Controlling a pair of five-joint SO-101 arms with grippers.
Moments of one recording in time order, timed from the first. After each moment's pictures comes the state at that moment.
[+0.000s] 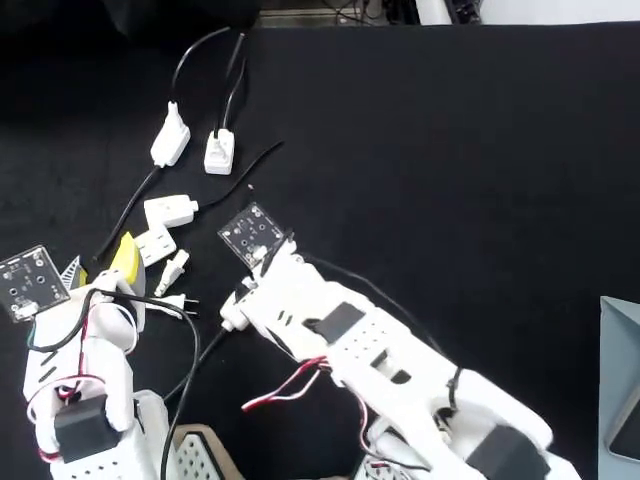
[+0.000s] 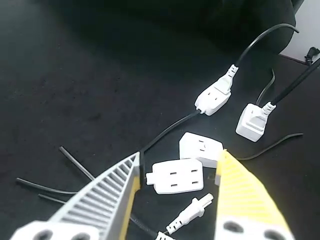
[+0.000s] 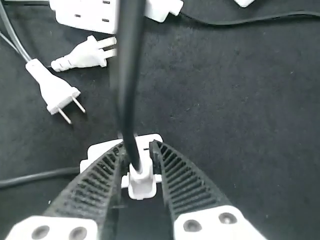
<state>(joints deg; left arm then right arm) -23.9 -103.9 76.2 61.8 8.0 -43.1 -29.3 67.6 18.4 3.1</state>
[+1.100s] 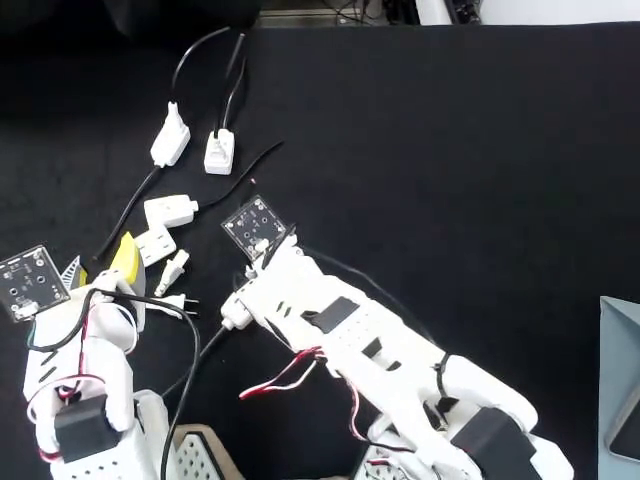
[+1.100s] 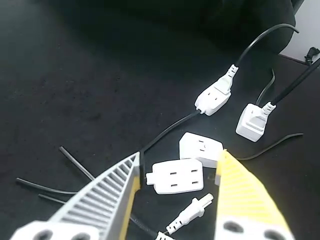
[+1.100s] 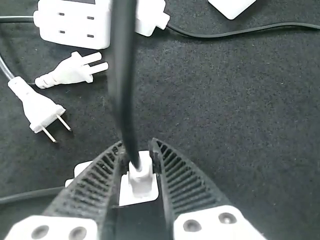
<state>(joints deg) -23.9 -103.9 76.2 61.8 8.0 -41.2 -22.4 67.3 10.4 3.4</state>
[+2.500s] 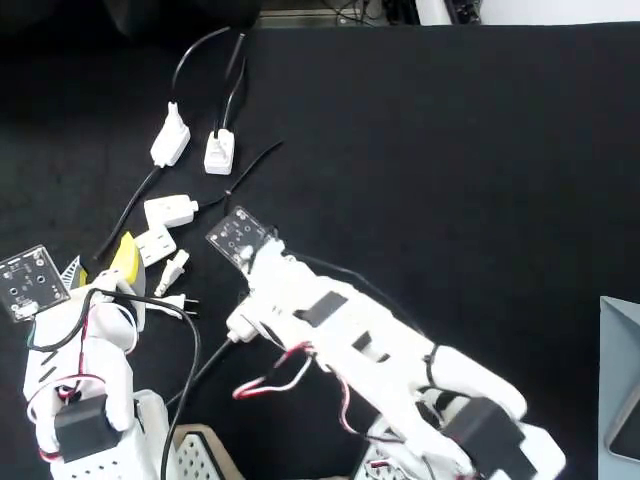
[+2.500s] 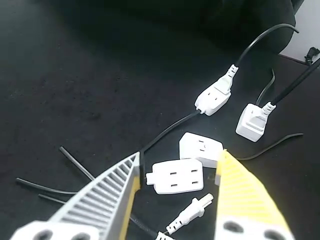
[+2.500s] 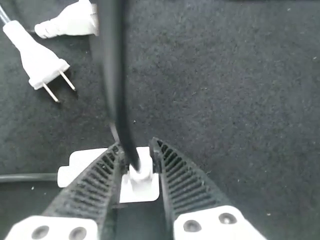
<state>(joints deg) -23.9 -103.9 76.2 61.8 8.0 -42.7 -17.1 61.9 22.1 7.5</state>
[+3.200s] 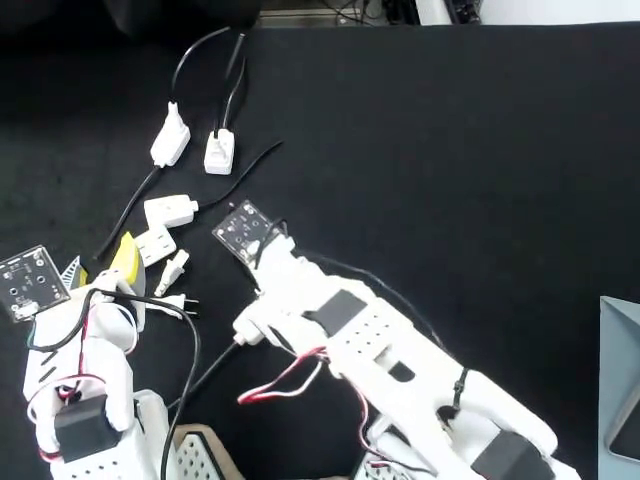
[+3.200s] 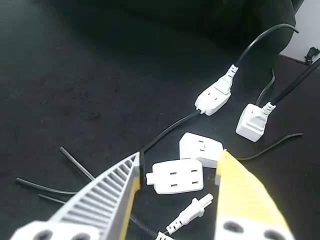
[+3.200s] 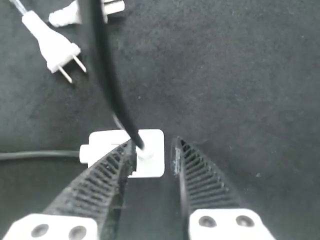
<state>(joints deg) -23.9 -103.9 76.2 61.8 8.0 -42.9 -31.3 60.2 39.3 4.2</state>
